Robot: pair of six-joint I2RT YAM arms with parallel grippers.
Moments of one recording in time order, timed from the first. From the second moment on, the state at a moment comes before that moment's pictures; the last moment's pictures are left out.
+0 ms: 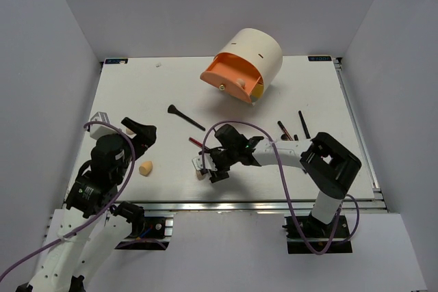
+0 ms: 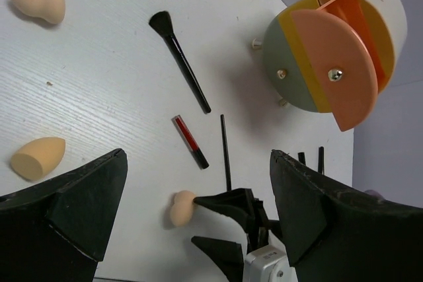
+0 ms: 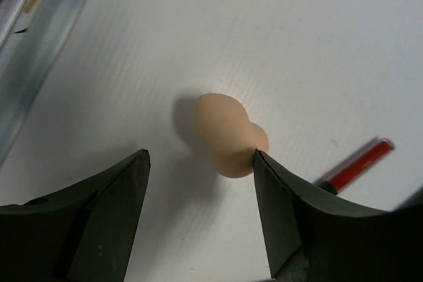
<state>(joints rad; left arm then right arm) -0.41 0.52 0.83 -0.70 -0.36 -0.88 0.97 1.74 0.95 -0.09 -0.63 -1.00</state>
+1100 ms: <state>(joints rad) -0.41 0.52 0.76 -0.71 -0.35 -0.94 0.99 1.90 1.13 0.03 -0.56 -0.81</state>
